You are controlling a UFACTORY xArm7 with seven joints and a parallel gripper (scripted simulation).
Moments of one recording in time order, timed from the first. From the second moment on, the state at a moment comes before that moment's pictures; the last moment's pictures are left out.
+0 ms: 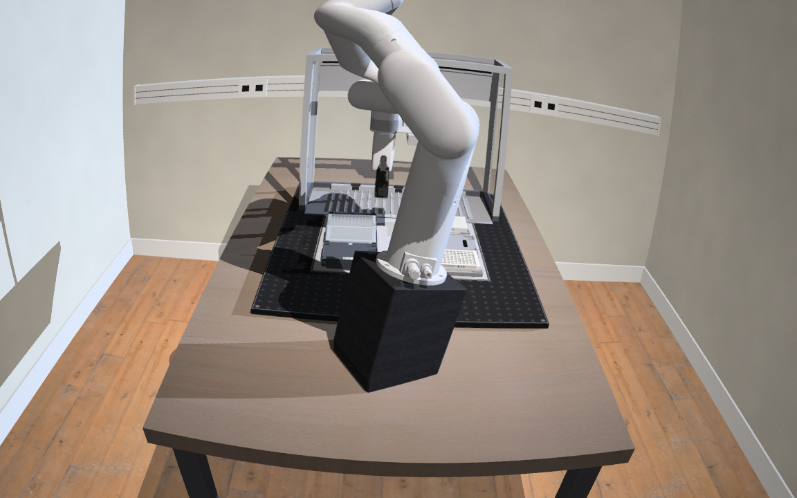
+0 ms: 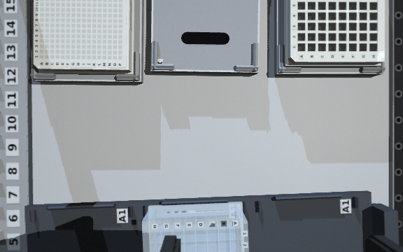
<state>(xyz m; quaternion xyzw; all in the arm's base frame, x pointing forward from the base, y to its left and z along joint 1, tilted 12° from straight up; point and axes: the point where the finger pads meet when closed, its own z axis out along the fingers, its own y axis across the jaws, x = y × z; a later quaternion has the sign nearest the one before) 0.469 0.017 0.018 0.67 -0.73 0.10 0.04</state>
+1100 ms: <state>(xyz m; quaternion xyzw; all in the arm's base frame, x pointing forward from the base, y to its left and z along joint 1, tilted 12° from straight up) 0.395 -0.108 0.022 0.67 -0.73 0.10 0.04</state>
